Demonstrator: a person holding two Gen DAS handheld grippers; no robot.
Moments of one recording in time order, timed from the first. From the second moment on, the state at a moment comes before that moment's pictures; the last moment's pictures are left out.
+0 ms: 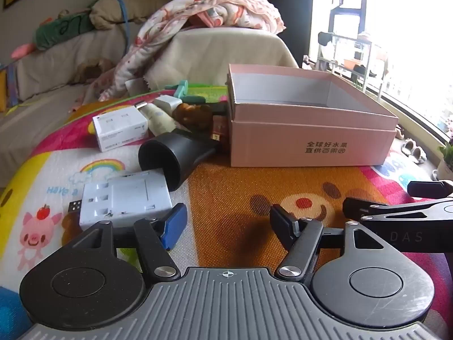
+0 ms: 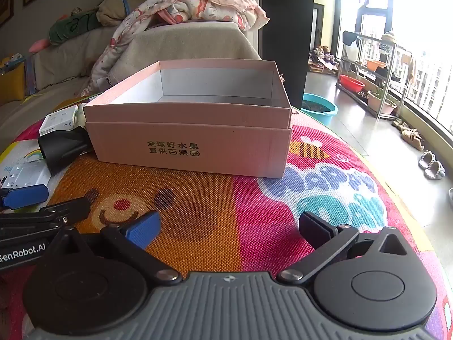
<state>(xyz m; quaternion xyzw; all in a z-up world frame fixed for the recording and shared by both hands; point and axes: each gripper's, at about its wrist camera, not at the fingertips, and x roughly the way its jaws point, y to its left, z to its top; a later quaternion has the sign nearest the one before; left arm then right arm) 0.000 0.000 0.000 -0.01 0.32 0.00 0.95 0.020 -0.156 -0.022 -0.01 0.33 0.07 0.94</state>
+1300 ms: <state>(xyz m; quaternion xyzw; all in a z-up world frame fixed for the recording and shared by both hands) 0.000 0.000 0.000 0.00 0.32 0.00 0.95 0.020 -0.156 -0.022 -0.01 0.33 0.07 0.94</state>
